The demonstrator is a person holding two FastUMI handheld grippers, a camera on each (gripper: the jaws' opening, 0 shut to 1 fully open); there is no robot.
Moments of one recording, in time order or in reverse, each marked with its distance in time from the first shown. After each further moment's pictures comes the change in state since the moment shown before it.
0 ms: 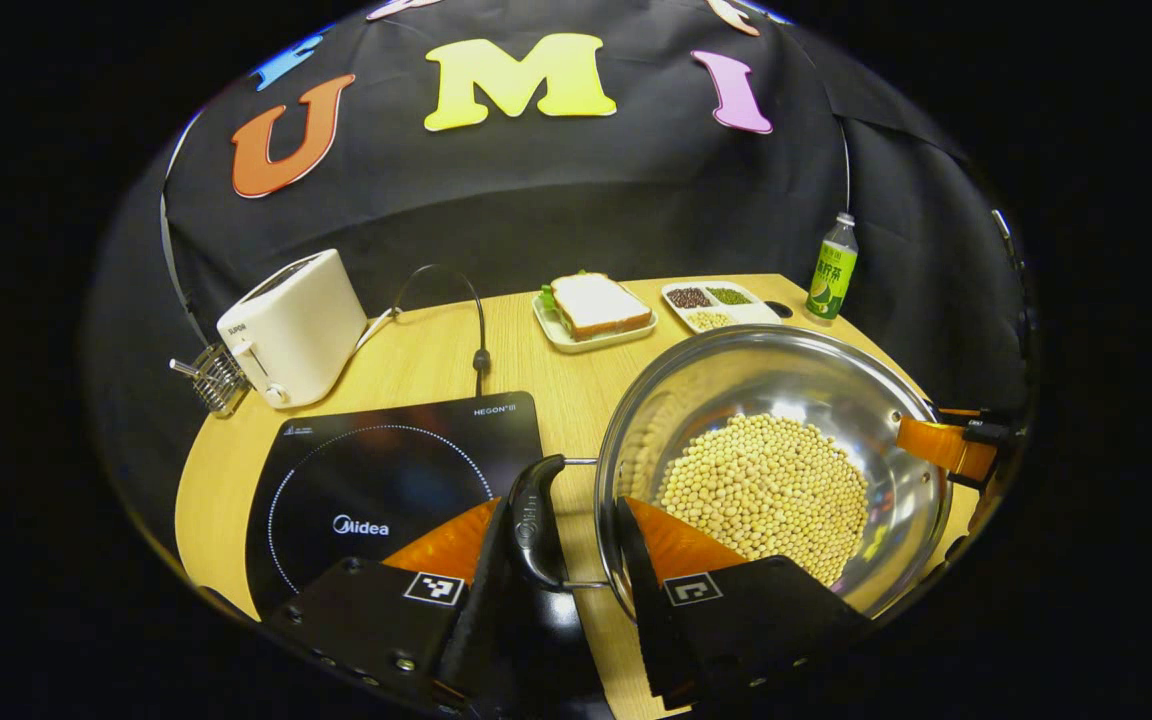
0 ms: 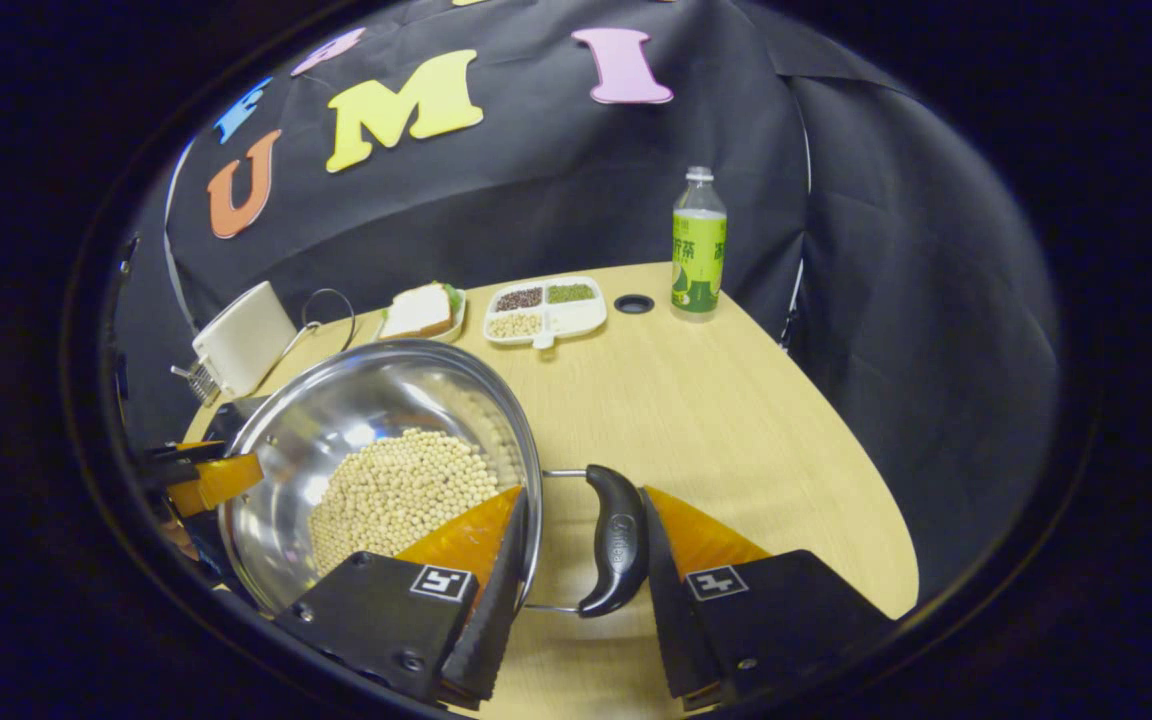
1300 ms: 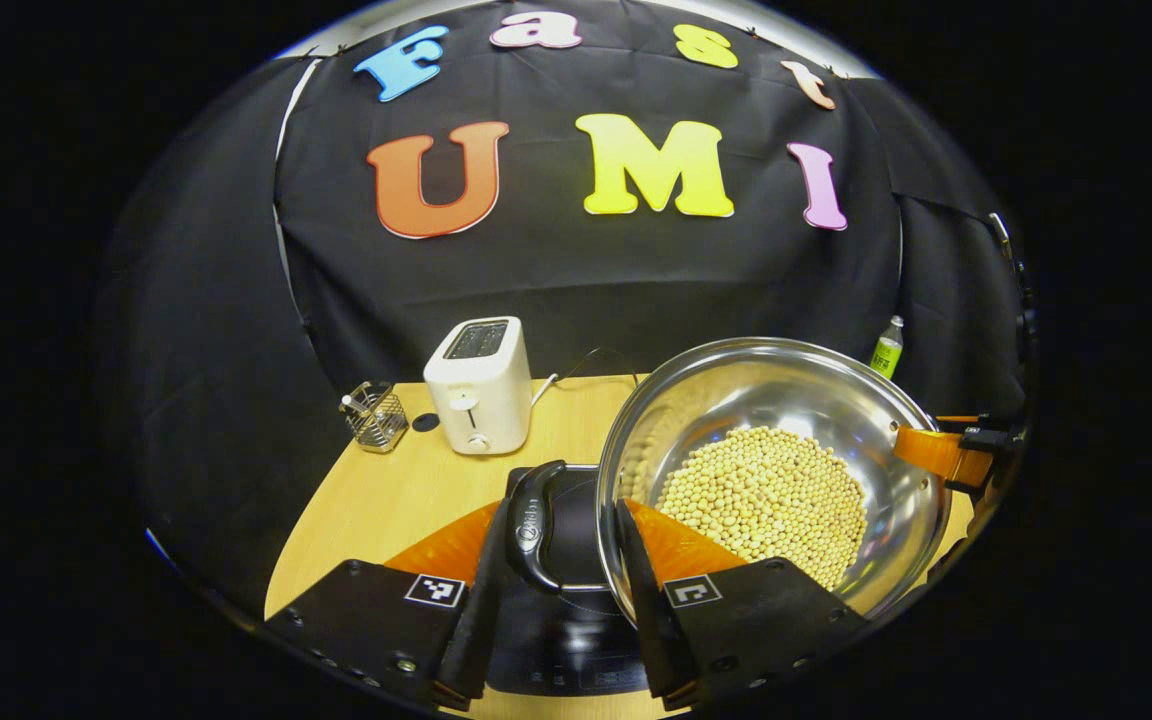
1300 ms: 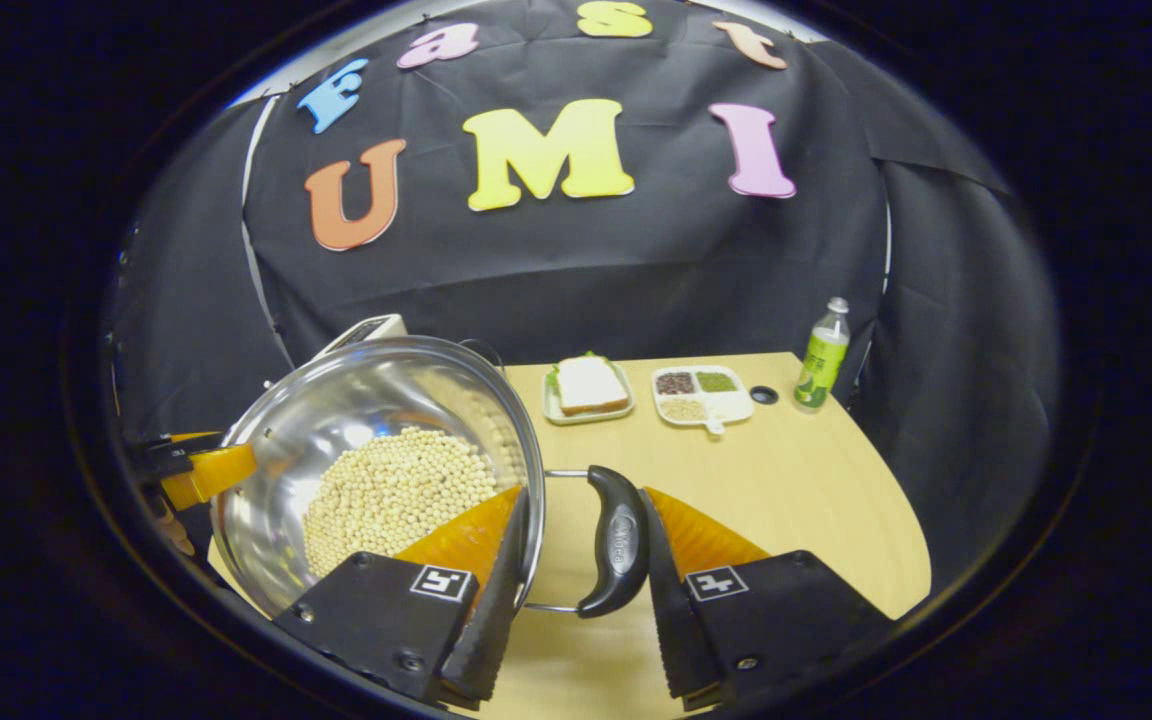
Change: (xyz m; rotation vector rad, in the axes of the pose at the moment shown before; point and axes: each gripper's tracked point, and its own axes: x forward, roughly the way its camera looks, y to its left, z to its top) left arm -0.135 0.190 0.031 -0.085 -0.160 0.152; right arm -0.076 0.222 0.054 -0.116 -0.114 0.142
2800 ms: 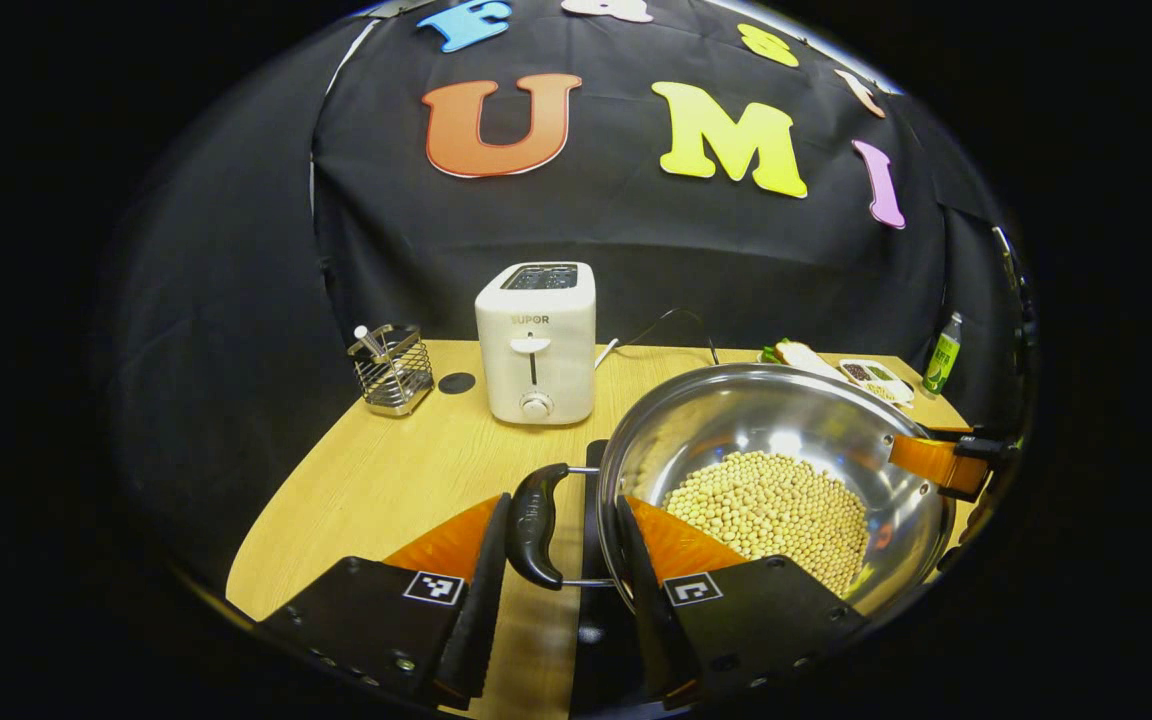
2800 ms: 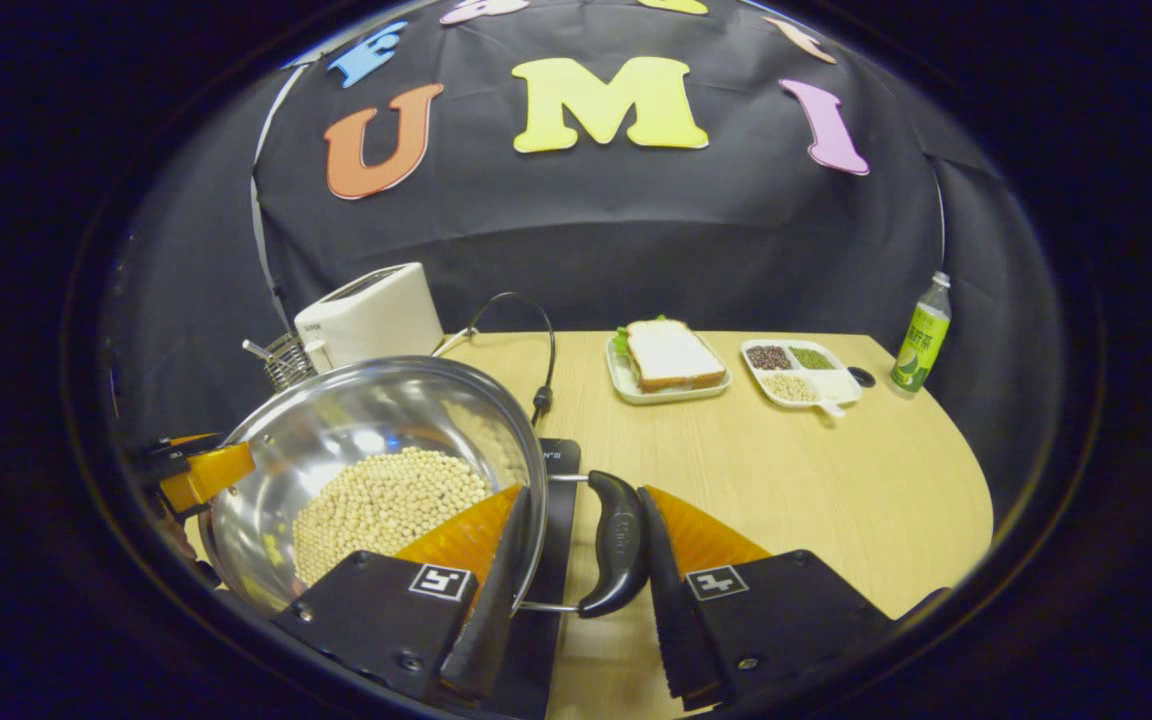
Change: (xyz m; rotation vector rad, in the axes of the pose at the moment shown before) left arm 0.084 0.068 -0.064 -0.085 0.022 0.041; right arm 0.118 0.064 -0.047 -0.028 0.035 0.042
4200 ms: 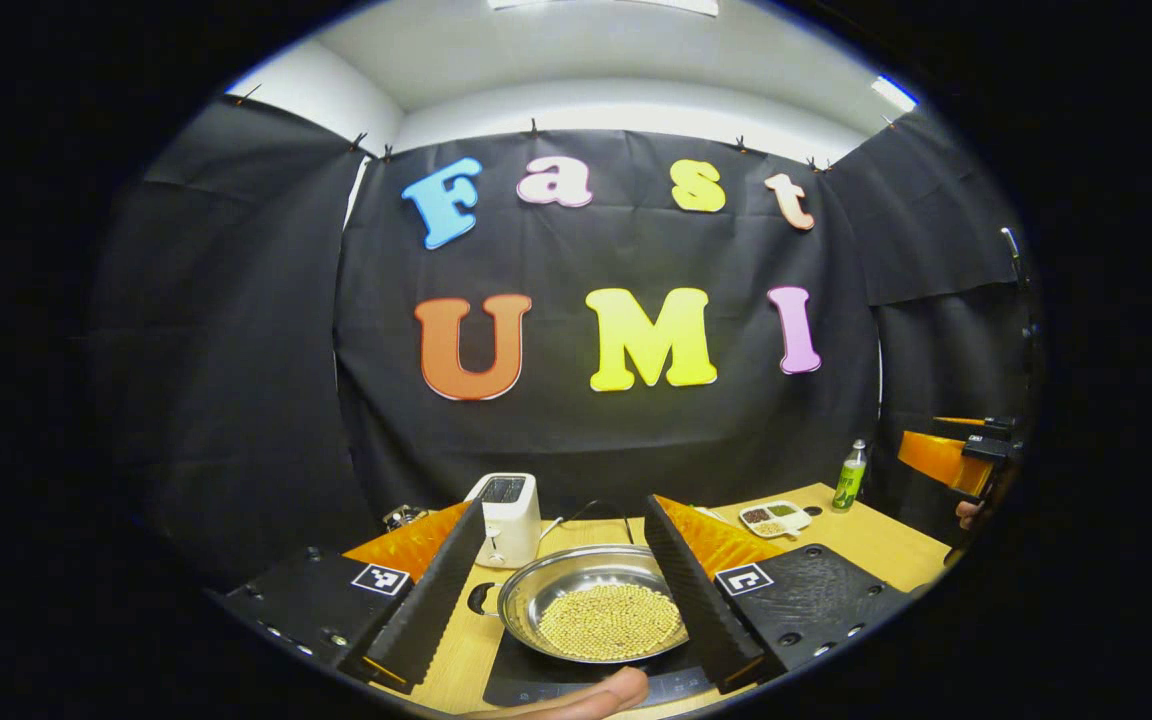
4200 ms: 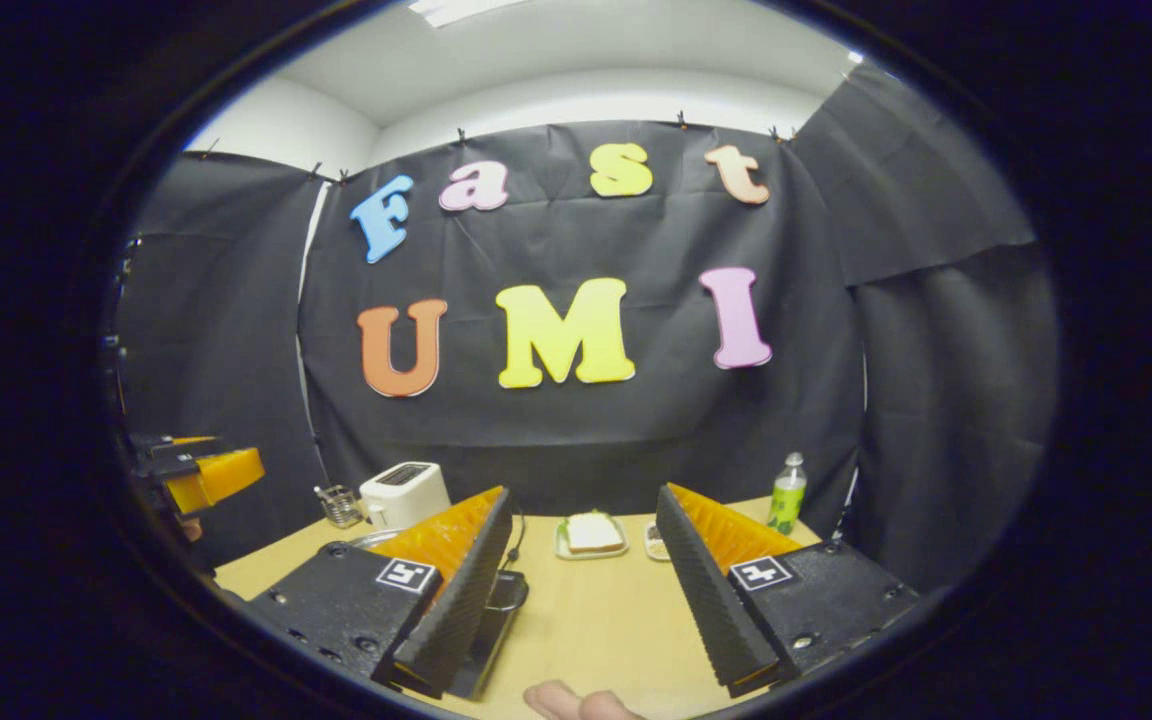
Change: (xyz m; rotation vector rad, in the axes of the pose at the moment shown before) left arm -0.256 -0.115 0.161 0.063 -0.523 -0.012; right arm -0.303 -0.103 0.131 -0.042 -0.577 -0.053
